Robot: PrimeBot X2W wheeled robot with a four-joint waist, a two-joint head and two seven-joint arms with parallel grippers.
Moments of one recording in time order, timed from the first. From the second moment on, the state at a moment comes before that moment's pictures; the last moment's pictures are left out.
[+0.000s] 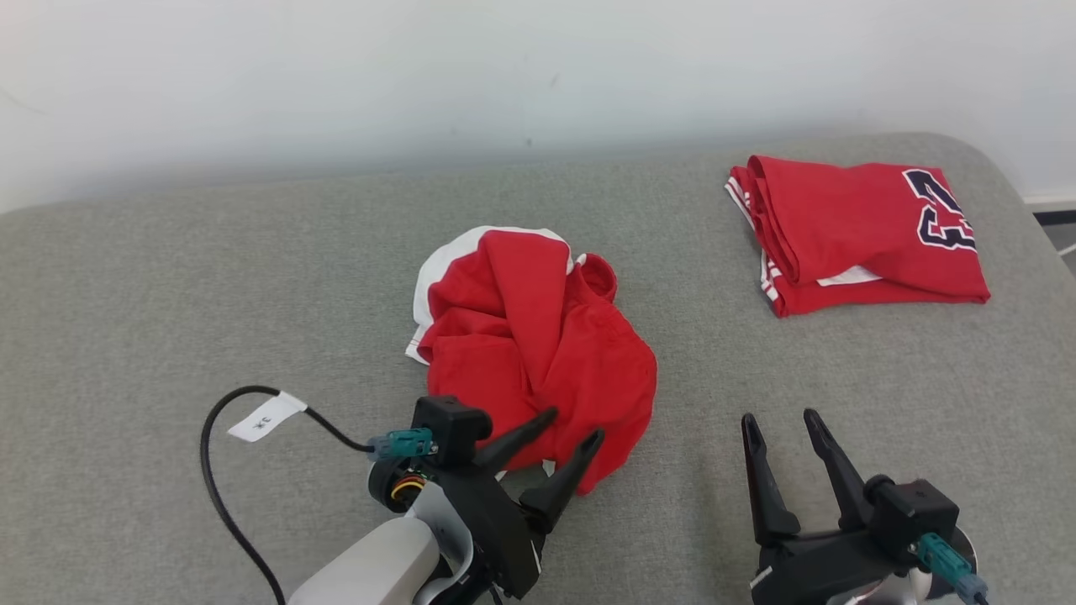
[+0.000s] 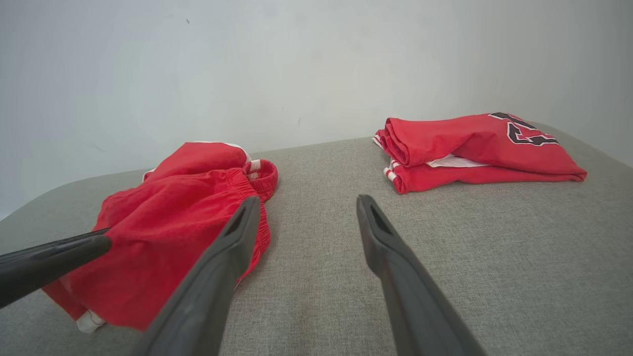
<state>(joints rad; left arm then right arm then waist) -0.71 0.12 -0.98 0.51 -0.89 -0.13 -0.12 -0.10 -0.05 0.21 0.11 0.14 0.13 -0.18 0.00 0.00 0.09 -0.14</state>
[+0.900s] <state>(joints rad) -0.51 0.26 -0.92 0.45 -0.87 0.01 -0.23 -0.07 -0.05 0.21 0.10 0.16 0.13 -0.18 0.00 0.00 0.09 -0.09</state>
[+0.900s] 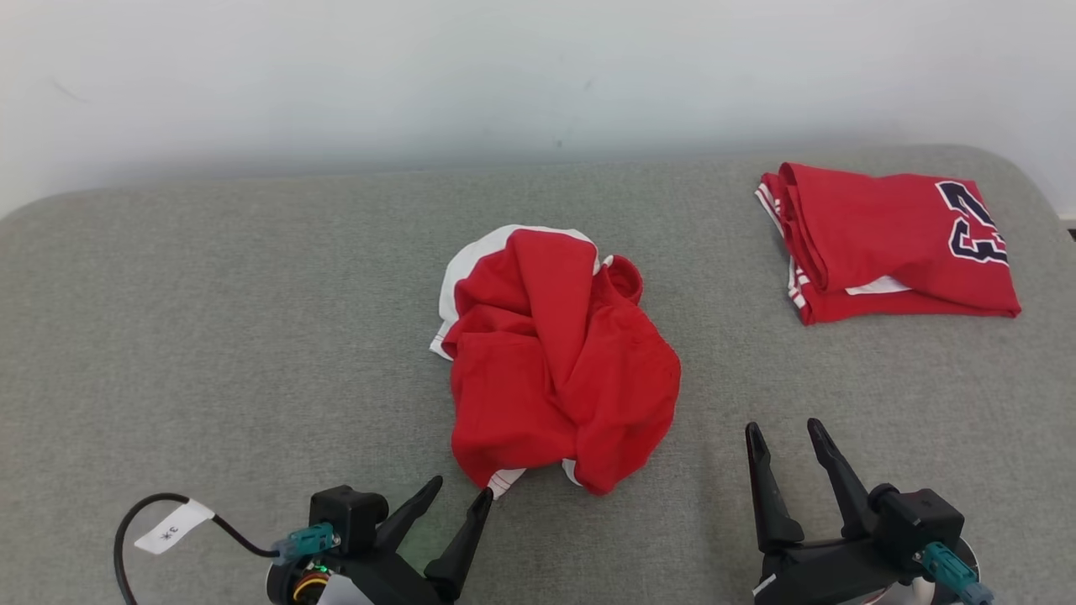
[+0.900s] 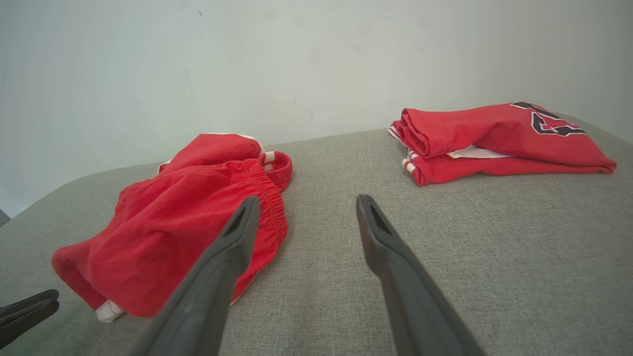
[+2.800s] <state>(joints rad) -0.27 0.52 -0.79 0.17 -0.87 0.16 -0.17 -0.03 -0.05 0.15 0.13 0.19 0.13 -0.18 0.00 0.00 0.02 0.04</state>
